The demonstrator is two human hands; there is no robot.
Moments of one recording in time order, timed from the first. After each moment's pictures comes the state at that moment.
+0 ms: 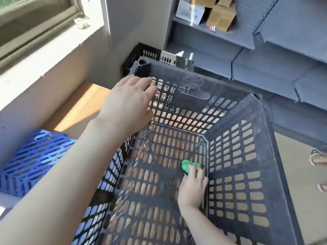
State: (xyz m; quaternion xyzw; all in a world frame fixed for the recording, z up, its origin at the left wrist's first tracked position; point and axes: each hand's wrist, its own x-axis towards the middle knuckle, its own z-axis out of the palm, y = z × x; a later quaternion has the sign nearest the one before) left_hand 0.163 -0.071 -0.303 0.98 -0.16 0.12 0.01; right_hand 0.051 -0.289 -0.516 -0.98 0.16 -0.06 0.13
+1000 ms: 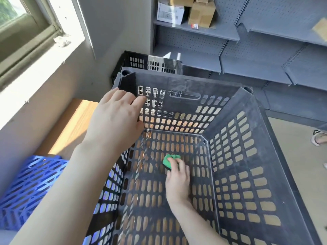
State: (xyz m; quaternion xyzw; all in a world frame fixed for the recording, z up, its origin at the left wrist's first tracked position) left_hand 0.166 -0.072 -0.306 0.98 -0.16 0.11 -0.02; right_hand 0.081 -0.241 -0.520 -0.96 0.10 -0.08 0.25
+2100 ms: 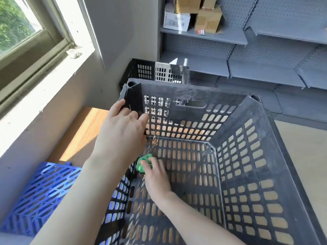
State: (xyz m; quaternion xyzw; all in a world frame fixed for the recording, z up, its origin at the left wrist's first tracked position) left_hand 0.163 -0.075 -0.308 0.98 -0.15 0.08 -0.10; right_hand 0.118 -0.183 -0.515 -0.96 -0.15 0.01 0.24
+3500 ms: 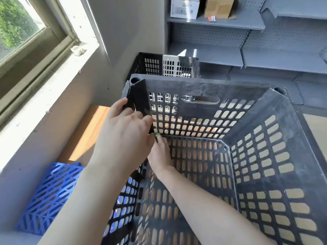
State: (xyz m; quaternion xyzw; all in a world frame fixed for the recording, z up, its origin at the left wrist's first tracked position) left_hand 0.167 -0.073 -0.311 0.98 -0.14 0.09 -0.09; right_hand 0.199 -0.156 -0.517 -0.94 -0.07 -0.03 0.33
